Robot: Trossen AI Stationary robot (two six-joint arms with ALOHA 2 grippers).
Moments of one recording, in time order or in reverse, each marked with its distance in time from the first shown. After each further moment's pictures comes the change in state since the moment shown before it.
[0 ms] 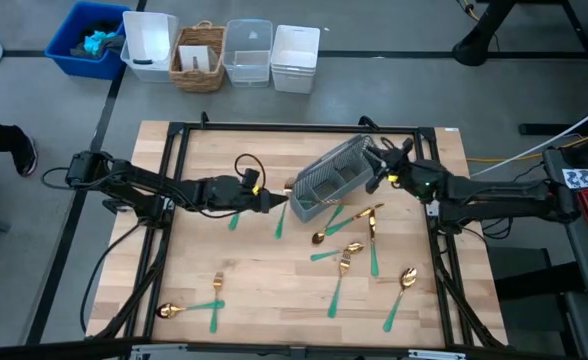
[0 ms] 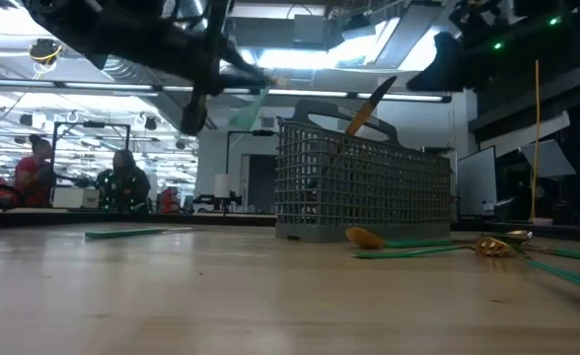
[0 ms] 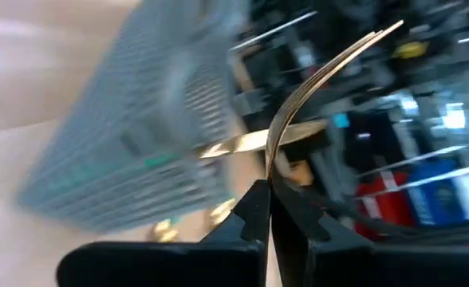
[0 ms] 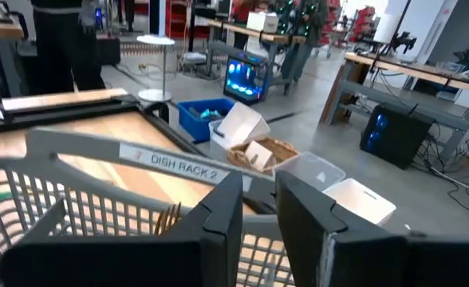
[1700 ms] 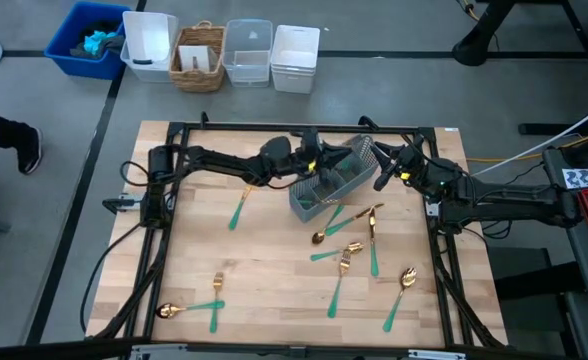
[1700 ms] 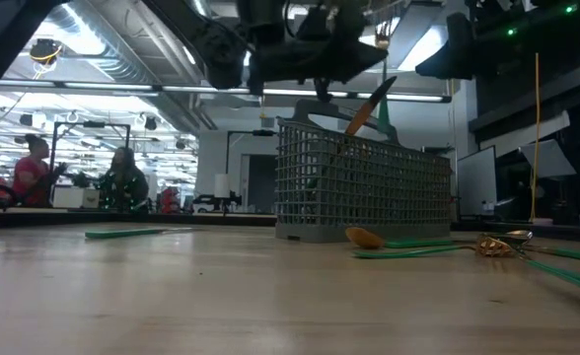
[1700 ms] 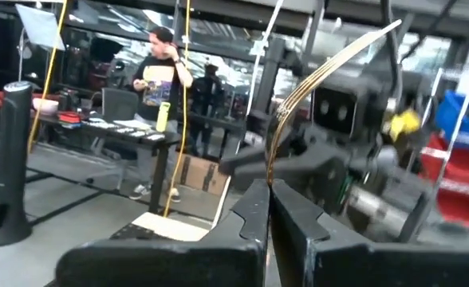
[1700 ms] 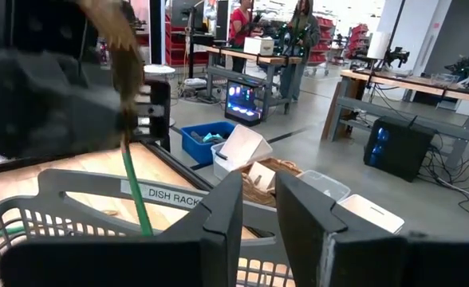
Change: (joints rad) left arm 0.241 0.650 0.678 0.396 0.218 0.907; right arm 0.000 -0.100 0.000 -0.009 0.000 0.004
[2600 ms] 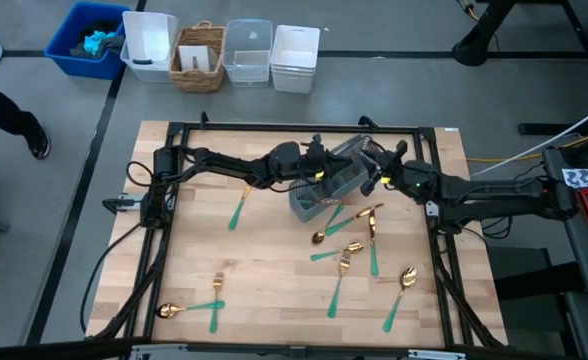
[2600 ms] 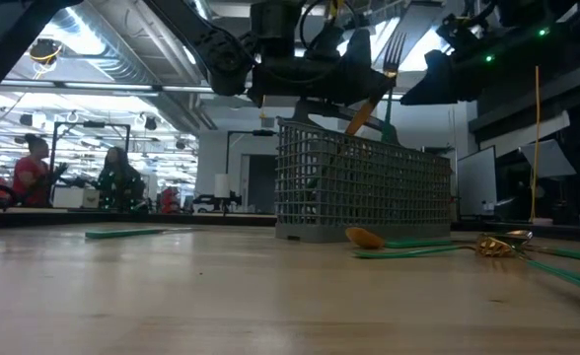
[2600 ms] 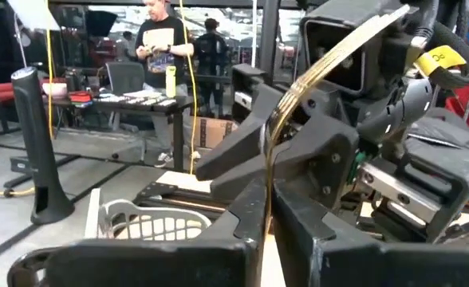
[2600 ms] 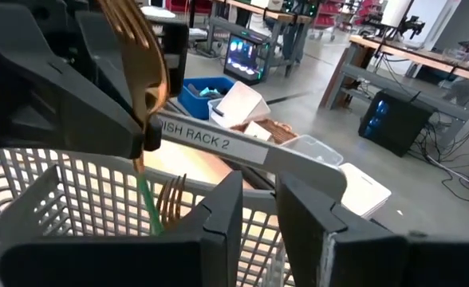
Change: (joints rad) left arm -0.013 0.034 0.011 -0.136 0.000 0.156; right arm 0.000 0.203 0.000 0.019 0.000 0.000
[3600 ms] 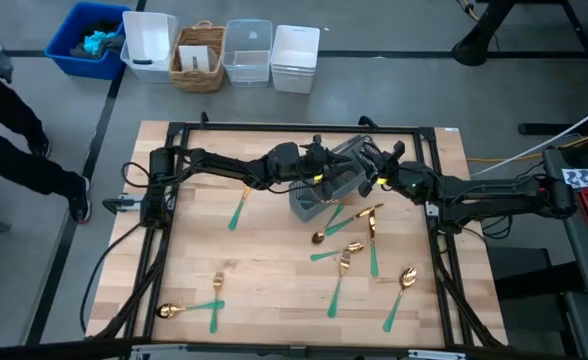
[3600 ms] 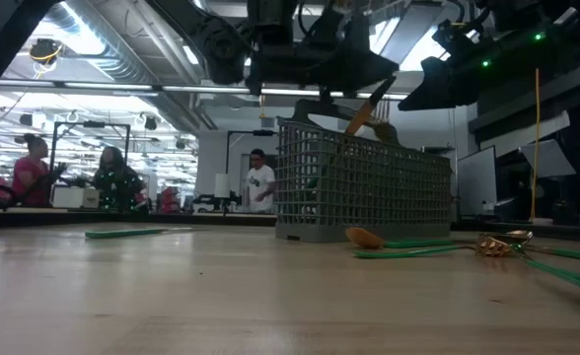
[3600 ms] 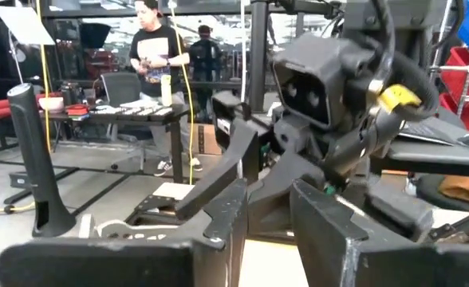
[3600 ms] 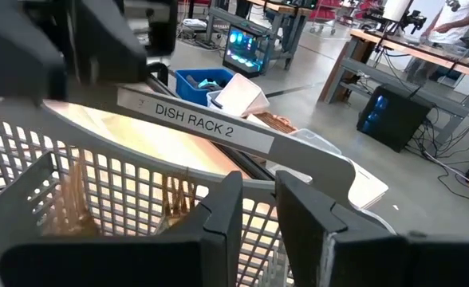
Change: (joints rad) left arm -0.015 -0.046 -0.001 -0.031 -0.001 0.042; right arm 0.000 0.033 0.000 0.003 0.005 0.000
